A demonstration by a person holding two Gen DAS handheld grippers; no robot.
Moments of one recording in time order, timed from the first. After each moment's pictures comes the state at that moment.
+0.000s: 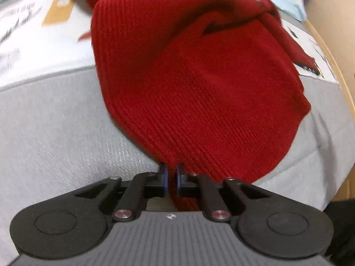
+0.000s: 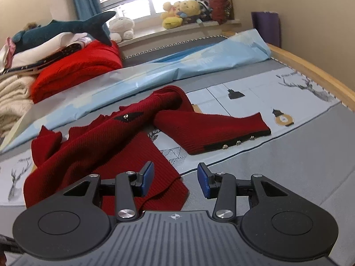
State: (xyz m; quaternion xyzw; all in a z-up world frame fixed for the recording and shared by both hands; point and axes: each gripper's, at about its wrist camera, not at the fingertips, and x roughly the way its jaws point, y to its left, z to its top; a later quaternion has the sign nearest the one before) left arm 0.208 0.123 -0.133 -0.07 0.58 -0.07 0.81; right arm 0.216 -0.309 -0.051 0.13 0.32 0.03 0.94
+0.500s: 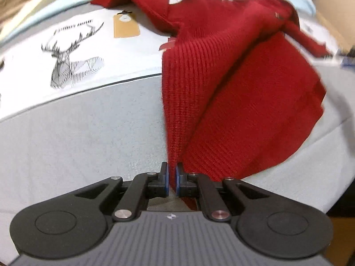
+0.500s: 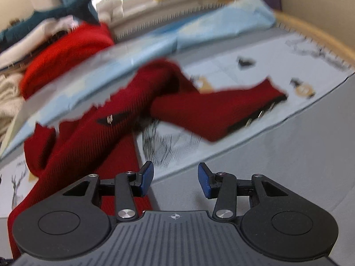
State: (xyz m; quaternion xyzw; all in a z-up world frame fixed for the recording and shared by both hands) left arm 0.158 0.204 -0.098 -0.02 0.56 -0.03 0.83; right arm 0.284 -0.282 -0.094 0.17 0.41 0.03 0.90
